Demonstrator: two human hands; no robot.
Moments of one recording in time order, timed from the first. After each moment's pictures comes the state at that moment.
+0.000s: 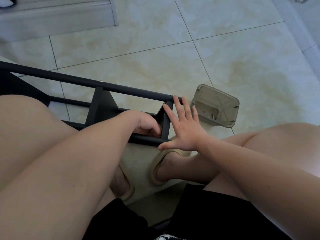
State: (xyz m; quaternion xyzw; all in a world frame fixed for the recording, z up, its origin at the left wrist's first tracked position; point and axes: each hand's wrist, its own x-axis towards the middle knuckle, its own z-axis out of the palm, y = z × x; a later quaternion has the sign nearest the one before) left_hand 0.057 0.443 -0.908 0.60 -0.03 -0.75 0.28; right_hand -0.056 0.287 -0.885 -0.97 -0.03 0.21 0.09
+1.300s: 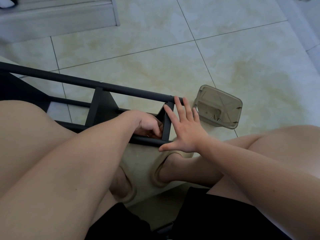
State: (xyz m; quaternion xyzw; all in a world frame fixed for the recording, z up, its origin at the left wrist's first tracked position) left_hand 0.062 0.445 -0.918 0.61 -0.07 -0.72 0.32; right_hand -0.051 0.292 -0.885 -0.97 -0.03 0.21 0.10
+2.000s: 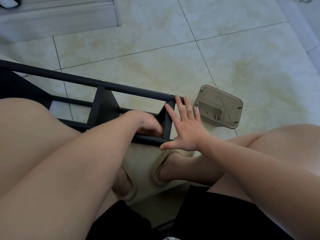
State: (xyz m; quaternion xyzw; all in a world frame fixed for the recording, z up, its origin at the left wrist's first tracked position) left_hand 0.062 0.447 -0.912 0.66 -0.06 -0.70 0.27; right_hand -0.050 0.292 -0.886 -0.97 -0.03 0.21 0.09
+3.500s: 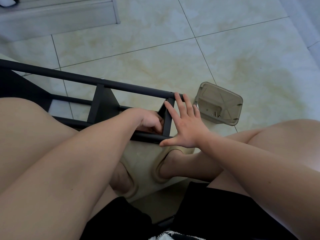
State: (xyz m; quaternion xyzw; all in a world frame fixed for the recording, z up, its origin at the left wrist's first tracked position) left_hand 0.056 0.444 -0.901 0.67 -0.07 -0.66 0.33; right_hand -0.051 0.292 -0.883 -0.97 -0.03 0.21 0.08
